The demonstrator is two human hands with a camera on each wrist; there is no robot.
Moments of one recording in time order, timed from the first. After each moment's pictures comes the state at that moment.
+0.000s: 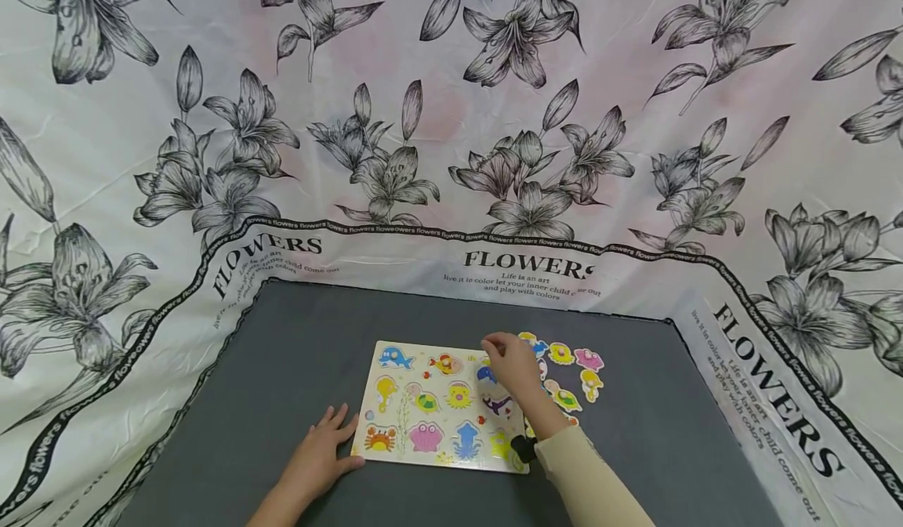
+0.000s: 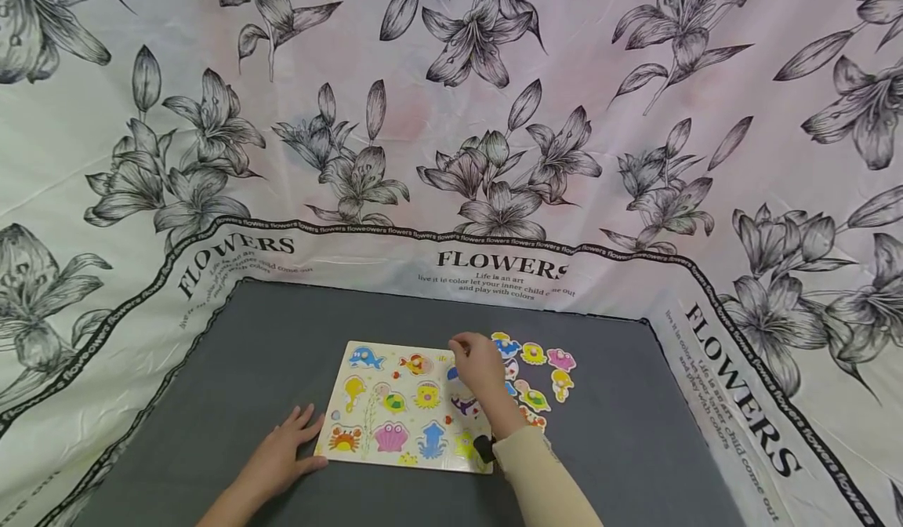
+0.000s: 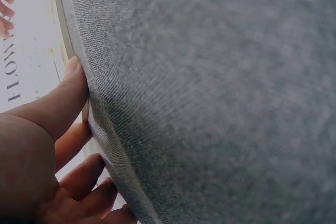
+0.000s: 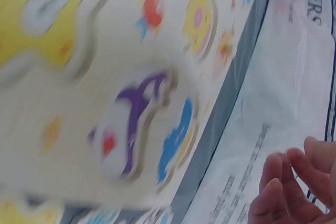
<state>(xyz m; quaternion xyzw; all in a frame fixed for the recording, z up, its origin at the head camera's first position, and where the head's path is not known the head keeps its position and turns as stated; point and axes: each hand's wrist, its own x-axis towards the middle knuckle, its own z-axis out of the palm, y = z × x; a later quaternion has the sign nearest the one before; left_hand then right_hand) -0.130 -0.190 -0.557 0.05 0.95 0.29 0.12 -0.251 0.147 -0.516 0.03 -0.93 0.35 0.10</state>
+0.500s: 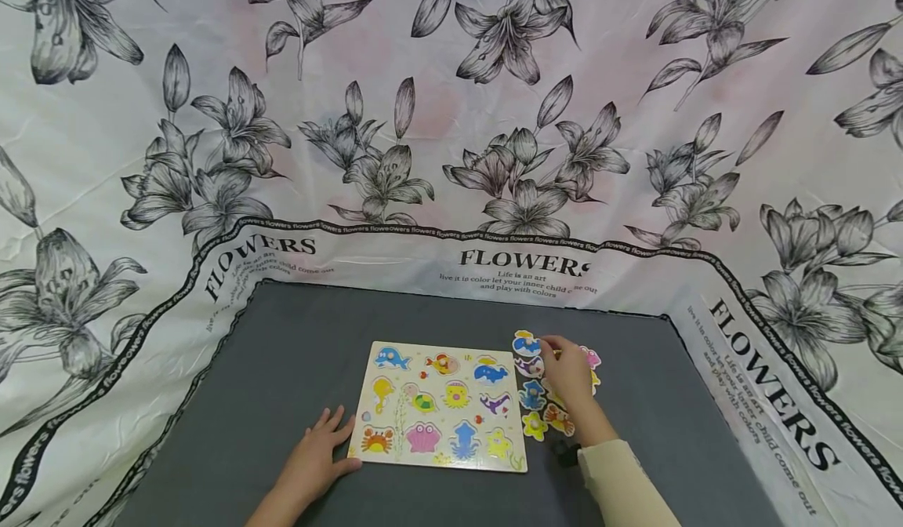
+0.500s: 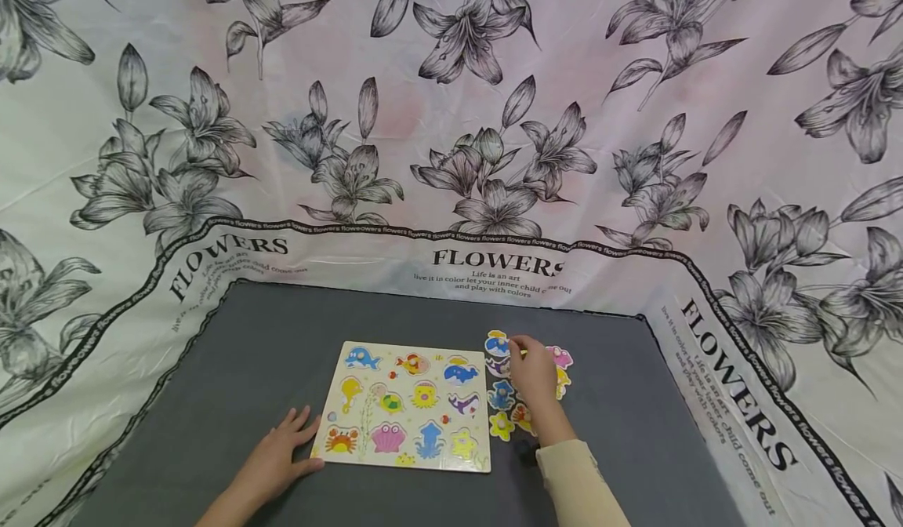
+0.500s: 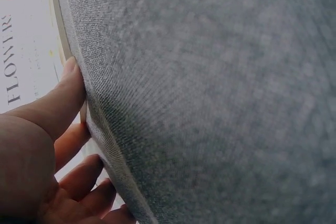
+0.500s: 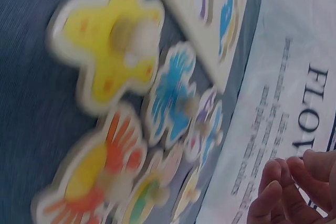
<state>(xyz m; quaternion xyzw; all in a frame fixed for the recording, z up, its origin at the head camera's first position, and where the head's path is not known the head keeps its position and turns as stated) -0.131 -0.189 -0.559 0.05 0.95 0.28 0.12 -0.245 0.234 -0.518 -0.07 -0.93 0.33 0.14</state>
